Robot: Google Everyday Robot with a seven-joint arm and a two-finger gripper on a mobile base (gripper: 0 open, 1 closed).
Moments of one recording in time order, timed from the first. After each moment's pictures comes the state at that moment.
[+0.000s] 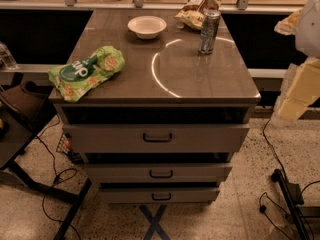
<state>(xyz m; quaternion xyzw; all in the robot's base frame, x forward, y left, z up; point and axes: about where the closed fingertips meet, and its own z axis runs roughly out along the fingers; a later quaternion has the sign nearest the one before) 0.437 -0.209 1.001 -0.60 0.77 -0.06 0.19</state>
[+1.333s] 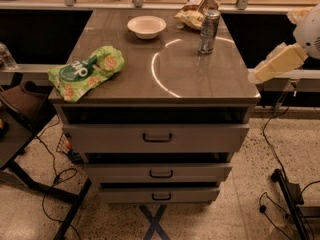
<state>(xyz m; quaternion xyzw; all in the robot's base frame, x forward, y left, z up) 0.565 -0.252 0.980 -0.46 0.79 0.00 0.42</state>
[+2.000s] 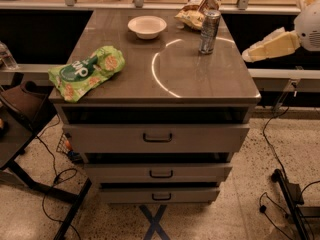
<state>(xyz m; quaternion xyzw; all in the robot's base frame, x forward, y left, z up) 0.610 -0.263 1.007 -0.39 0.75 0.00 0.54</state>
